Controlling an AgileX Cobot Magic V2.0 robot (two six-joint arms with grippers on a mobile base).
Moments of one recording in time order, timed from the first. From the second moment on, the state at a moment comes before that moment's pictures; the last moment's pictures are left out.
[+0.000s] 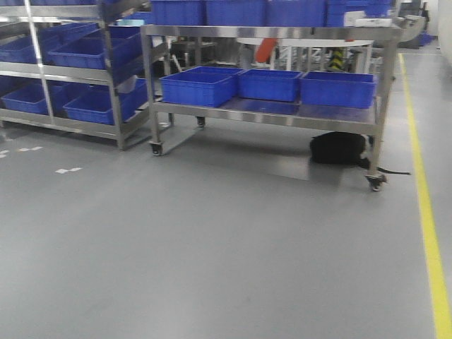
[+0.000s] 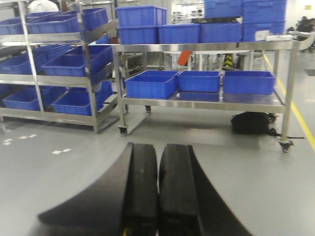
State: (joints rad) left arm -0.15 -0.01 0.01 -0.07 0.01 0.10; right arm 0.02 0.56 -0.65 0.04 0.58 0.11
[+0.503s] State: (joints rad) left arm -0.15 -0.01 0.01 -0.07 0.01 0.10; right arm 0.02 0.56 -0.65 0.04 0.58 0.11
